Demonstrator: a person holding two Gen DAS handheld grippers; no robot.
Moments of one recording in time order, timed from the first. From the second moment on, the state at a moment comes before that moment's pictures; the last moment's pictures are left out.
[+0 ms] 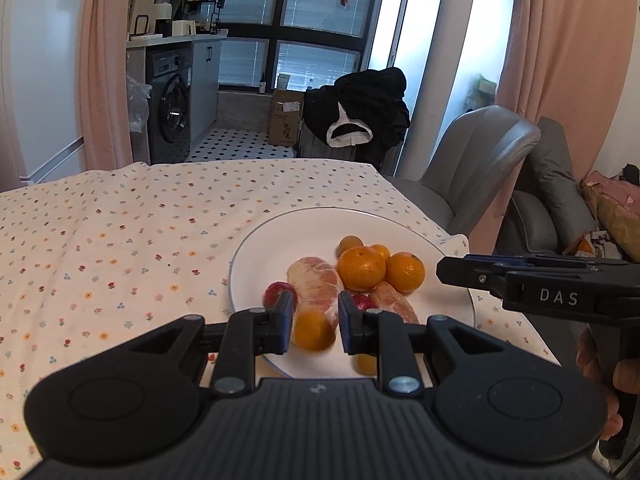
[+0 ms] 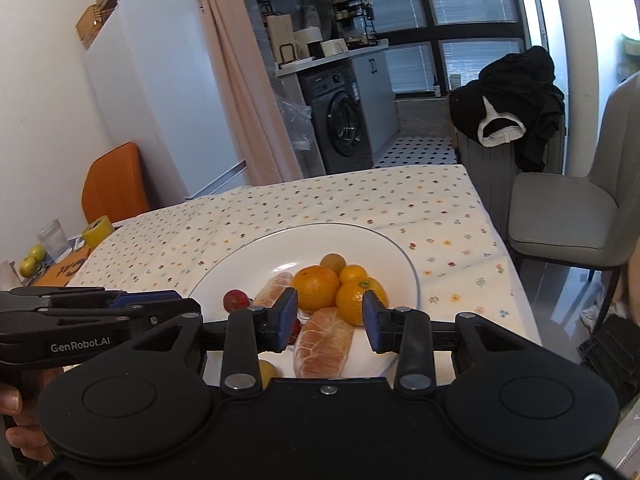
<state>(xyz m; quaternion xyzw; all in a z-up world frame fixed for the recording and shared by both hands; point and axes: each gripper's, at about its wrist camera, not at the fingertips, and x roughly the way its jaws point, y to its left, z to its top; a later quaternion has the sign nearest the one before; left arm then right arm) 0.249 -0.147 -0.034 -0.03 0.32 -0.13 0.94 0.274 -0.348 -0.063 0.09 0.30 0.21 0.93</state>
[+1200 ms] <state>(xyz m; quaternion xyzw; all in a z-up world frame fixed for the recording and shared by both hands) 0.186 -0.063 -0.014 -0.05 0.32 0.00 0.95 0.216 -0.323 -0.041 0.11 0.27 0.22 0.93</state>
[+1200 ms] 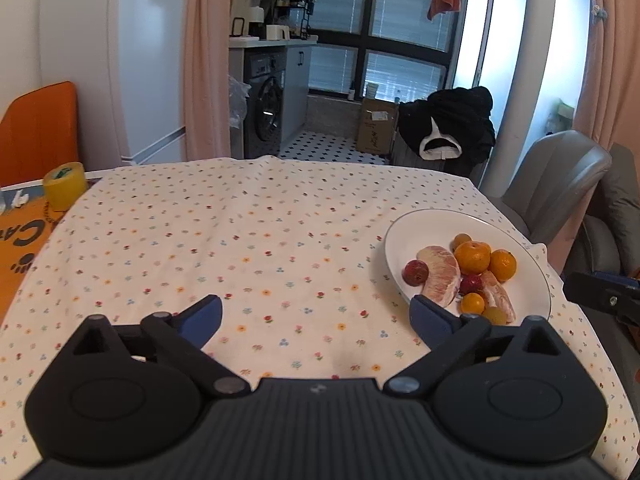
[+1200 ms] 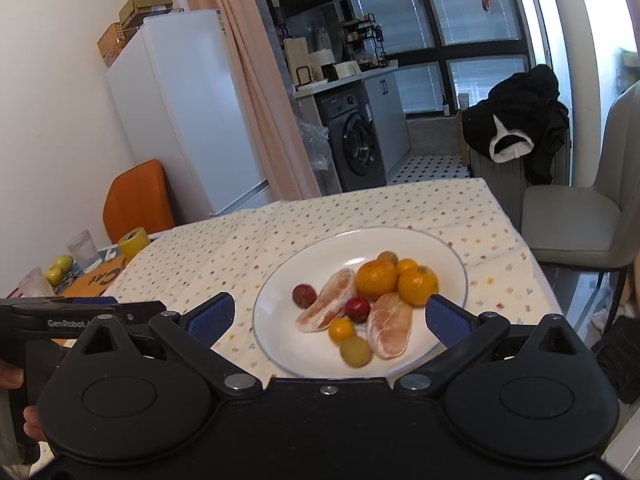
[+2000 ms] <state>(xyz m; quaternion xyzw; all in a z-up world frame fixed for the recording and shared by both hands) 0.097 -0.021 0.004 -0.08 0.30 0.06 0.95 0.168 -0.297 -0.012 0.06 0.27 0.27 0.92</state>
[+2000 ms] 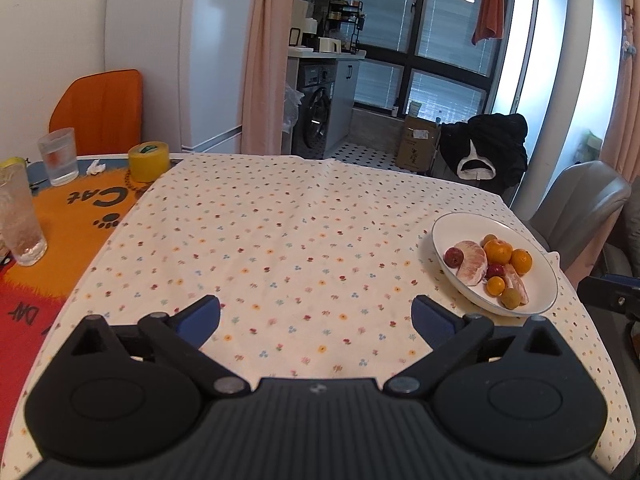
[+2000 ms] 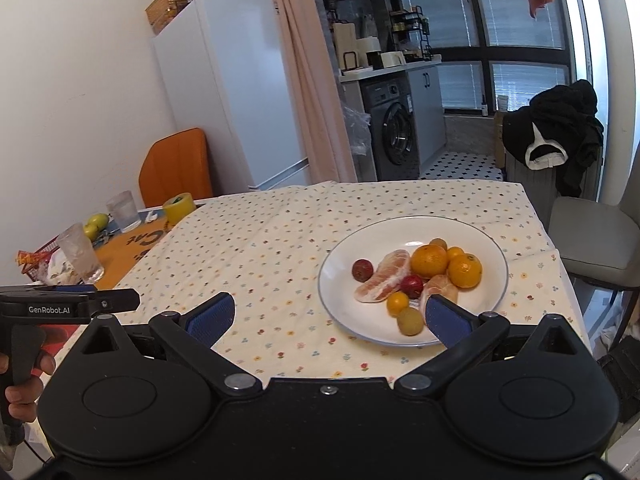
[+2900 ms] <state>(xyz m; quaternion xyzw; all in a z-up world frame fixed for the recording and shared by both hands) 0.022 -0.011 0.030 -0.06 0.29 0.07 0.95 0.116 -0.281 0.006 0.04 0.30 0.31 0.90</state>
